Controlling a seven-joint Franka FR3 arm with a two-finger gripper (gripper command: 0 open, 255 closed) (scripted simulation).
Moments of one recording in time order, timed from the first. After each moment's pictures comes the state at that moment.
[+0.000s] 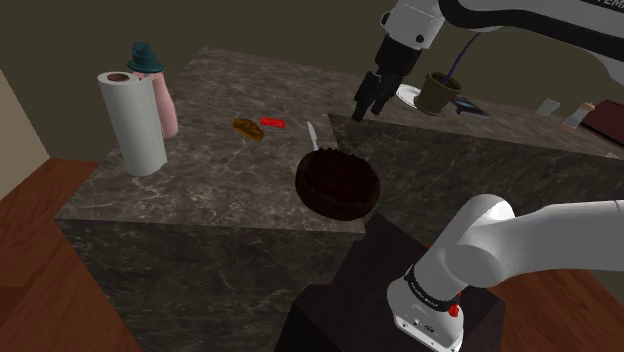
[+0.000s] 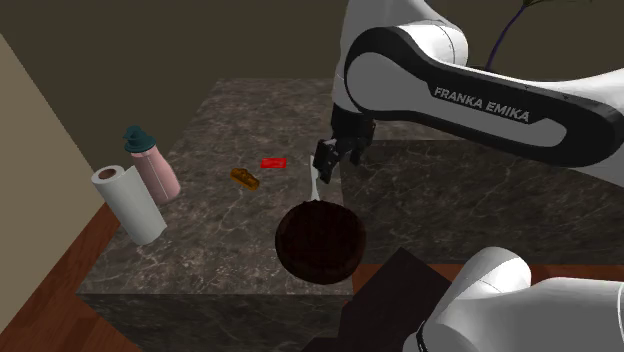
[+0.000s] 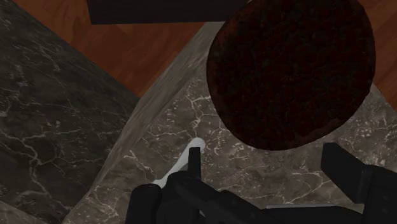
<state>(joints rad) 0.00 -0.77 0.03 -2.30 0.07 1.64 0.02</state>
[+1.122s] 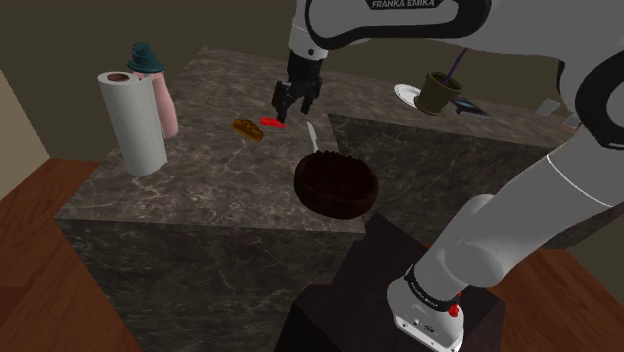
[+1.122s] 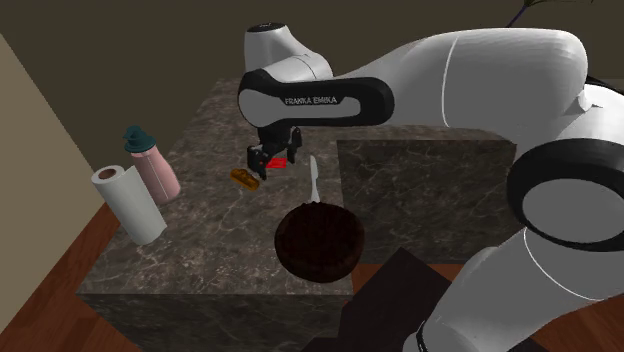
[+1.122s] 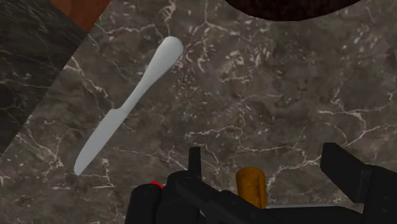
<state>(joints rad) 0.00 -0.19 0.13 -2.02 0.00 1.88 0.11</state>
